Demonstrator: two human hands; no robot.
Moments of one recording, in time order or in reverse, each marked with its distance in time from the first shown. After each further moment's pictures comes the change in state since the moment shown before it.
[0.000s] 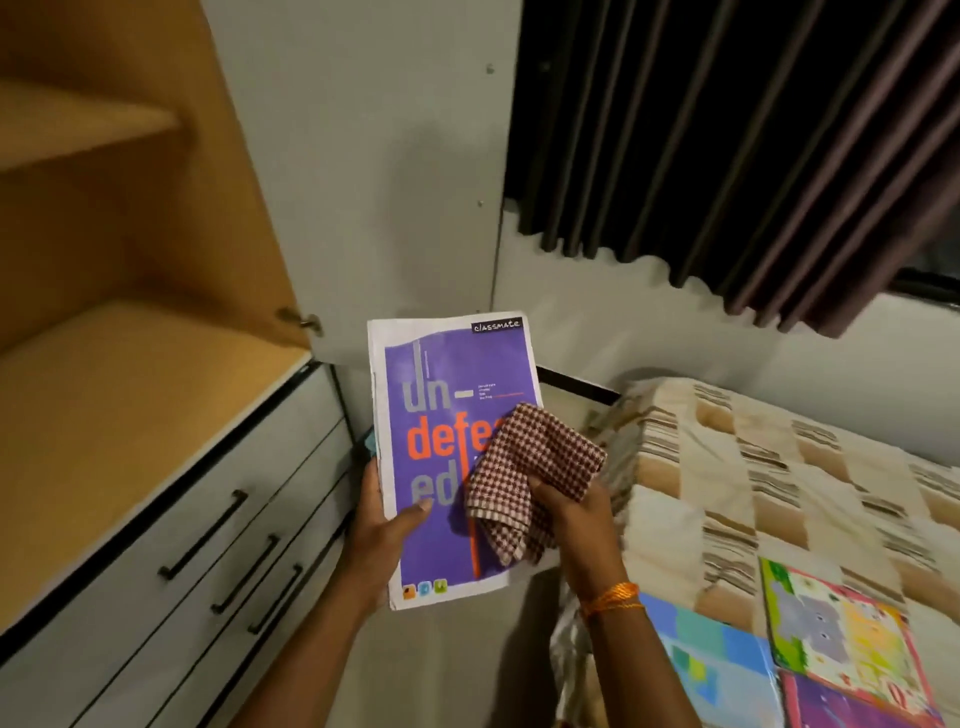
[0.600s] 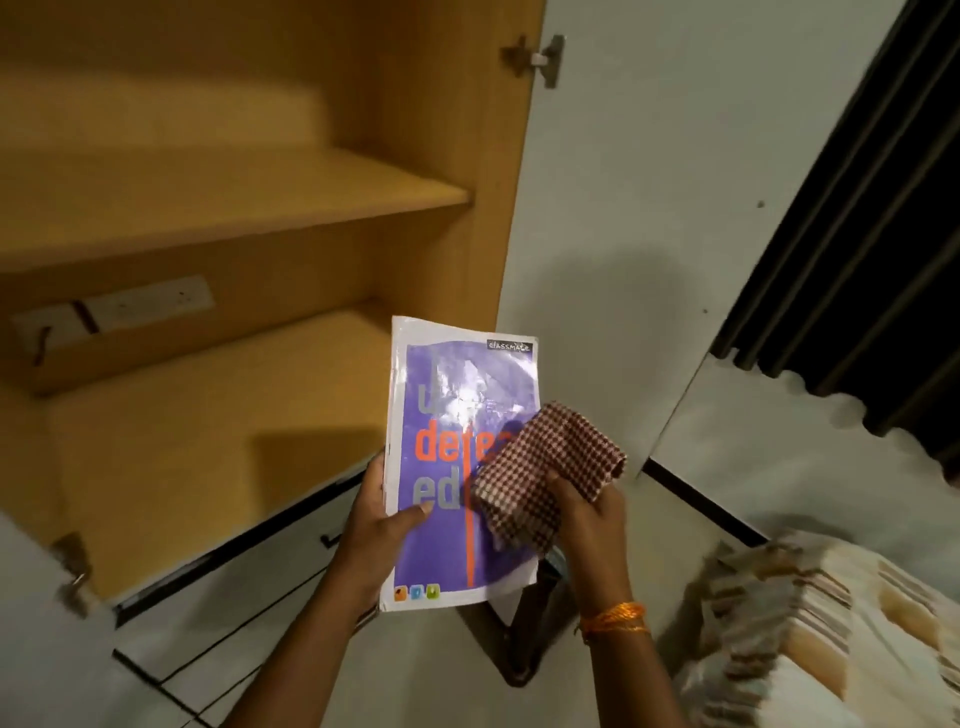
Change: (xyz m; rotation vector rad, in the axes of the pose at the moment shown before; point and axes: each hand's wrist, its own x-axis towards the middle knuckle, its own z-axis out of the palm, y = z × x) left_hand -0.041 0.079 -0.162 -0.102 0.314 0.173; right_hand -0.036 -0.047 0.192 -0.067 -0.218 -0.126
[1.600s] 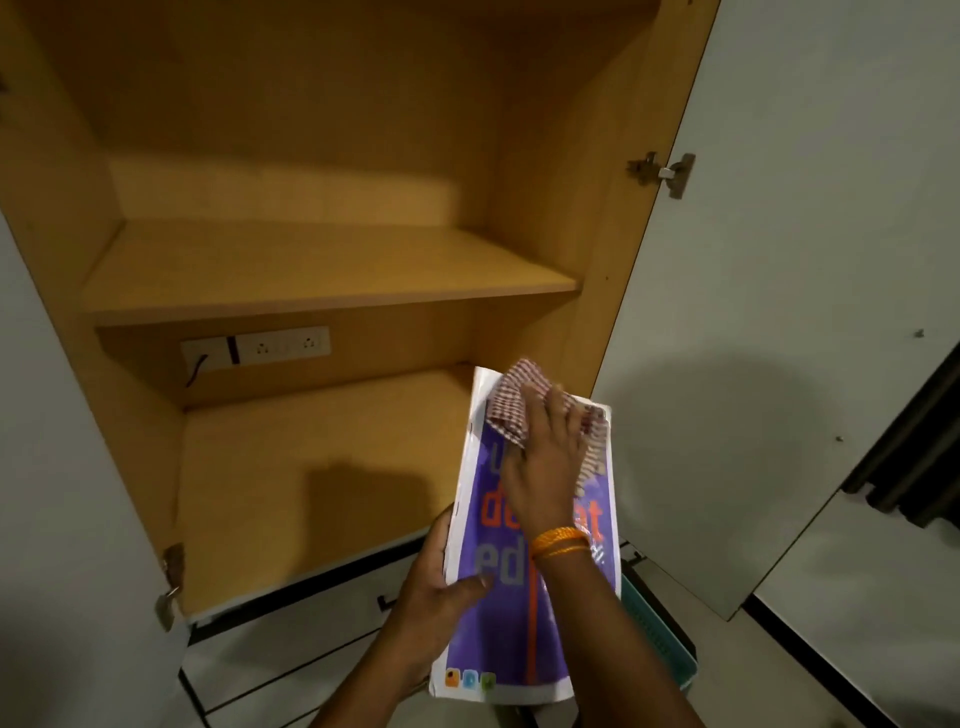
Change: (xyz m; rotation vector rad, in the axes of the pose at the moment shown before) left_hand 0.011 0.013 -0.009 -0.013 0.060 0.084; right_hand 0.075 -0.047 0.166 -0.712 -0.212 -0.712
